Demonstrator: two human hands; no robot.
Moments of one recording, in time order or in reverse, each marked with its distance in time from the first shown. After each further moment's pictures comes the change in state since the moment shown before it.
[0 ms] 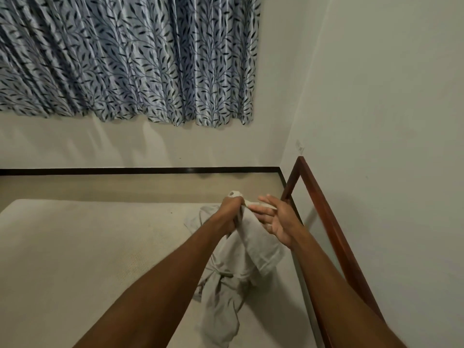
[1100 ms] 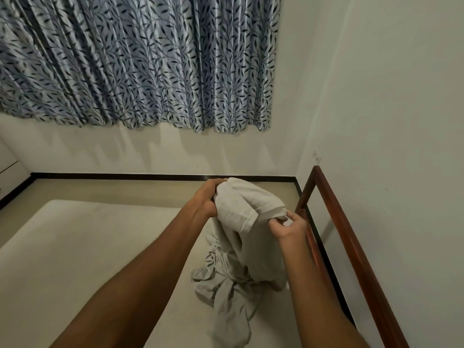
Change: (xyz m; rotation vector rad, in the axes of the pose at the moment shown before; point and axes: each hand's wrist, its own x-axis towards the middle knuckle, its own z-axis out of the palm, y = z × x) left_hand -0.041 0.059 -0.081 -0.325 -0.013 -0.055; right_hand -0.017 0.013 0.034 0.953 0.195 0.033
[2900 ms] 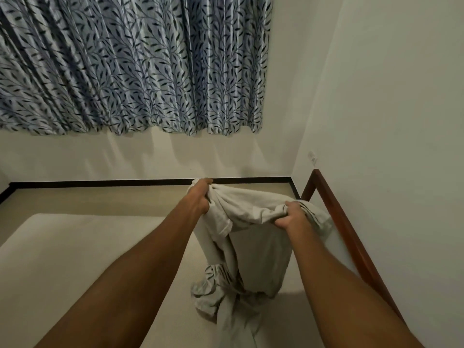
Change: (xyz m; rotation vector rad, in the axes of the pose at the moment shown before) left_hand 0.083 0.065 -0.022 0.104 0.223 0.058; right_hand 0.137 -0.026 0.048 -0.337 0.193 0.006
